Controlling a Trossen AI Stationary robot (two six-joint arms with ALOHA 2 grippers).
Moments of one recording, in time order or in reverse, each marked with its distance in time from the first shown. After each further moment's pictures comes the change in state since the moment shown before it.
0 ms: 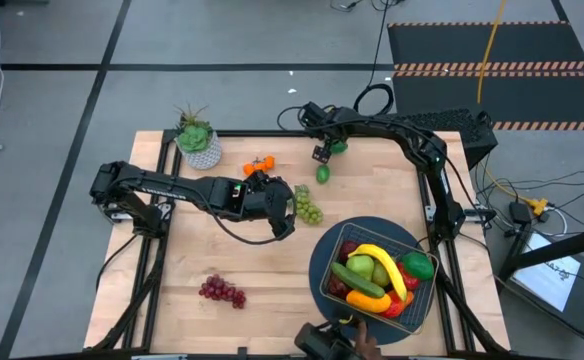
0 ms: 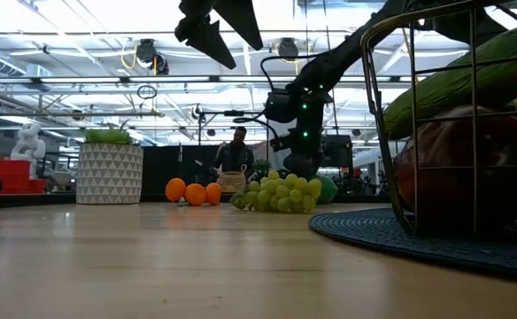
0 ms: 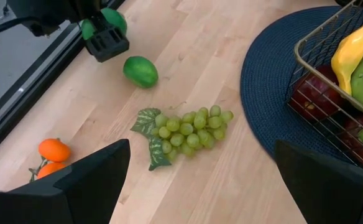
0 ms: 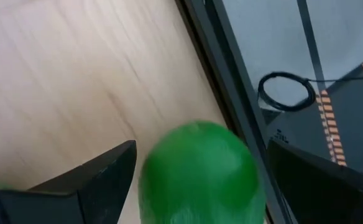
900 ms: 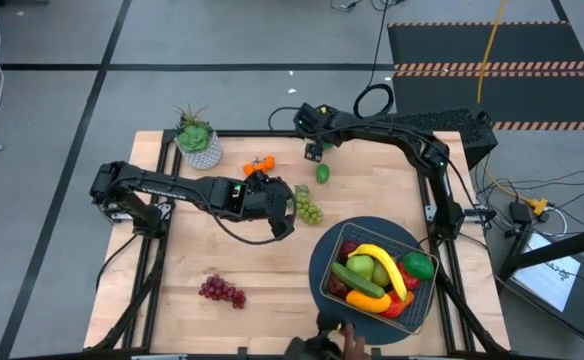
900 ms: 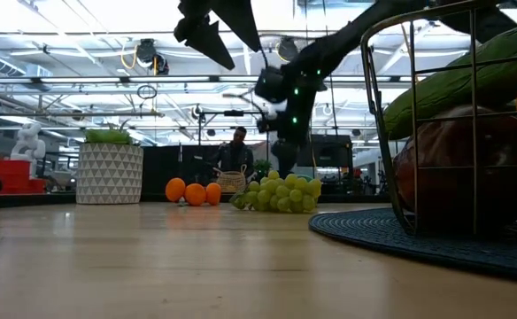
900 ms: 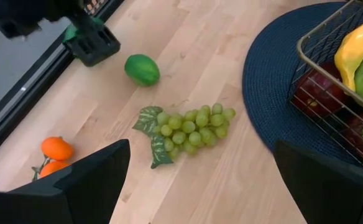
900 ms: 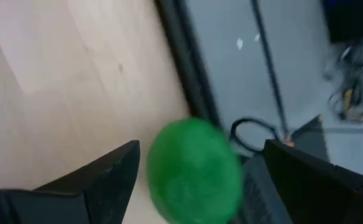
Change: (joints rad) left arm 0.000 0.000 0.000 -0.010 -0.002 0.002; right arm 0.078 -0.048 0.005 0.129 0.067 -0.117
